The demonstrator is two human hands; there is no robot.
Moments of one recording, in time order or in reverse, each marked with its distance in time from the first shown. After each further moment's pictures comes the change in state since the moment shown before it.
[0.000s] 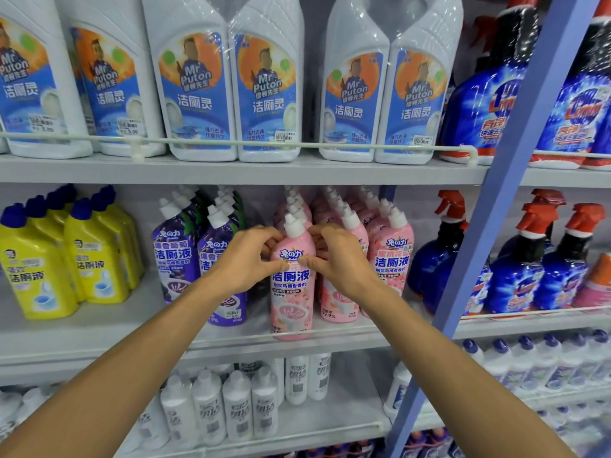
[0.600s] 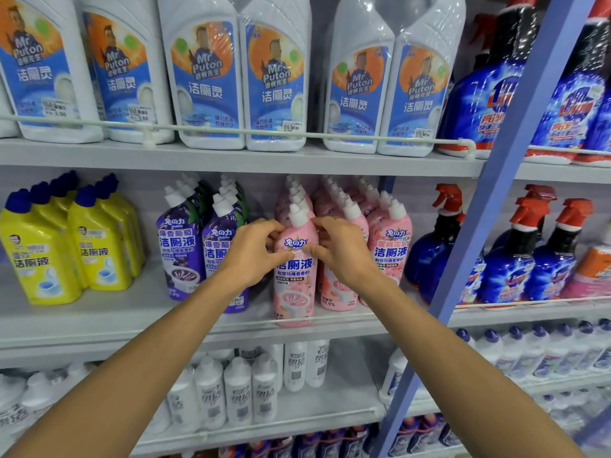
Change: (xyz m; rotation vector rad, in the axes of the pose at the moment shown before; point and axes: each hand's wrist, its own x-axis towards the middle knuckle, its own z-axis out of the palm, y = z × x) left_hand -0.010 0.000 0.014 -0.046 0.117 -0.046; right_hand -0.006 -0.005 0.000 -0.008 0.025 0.022
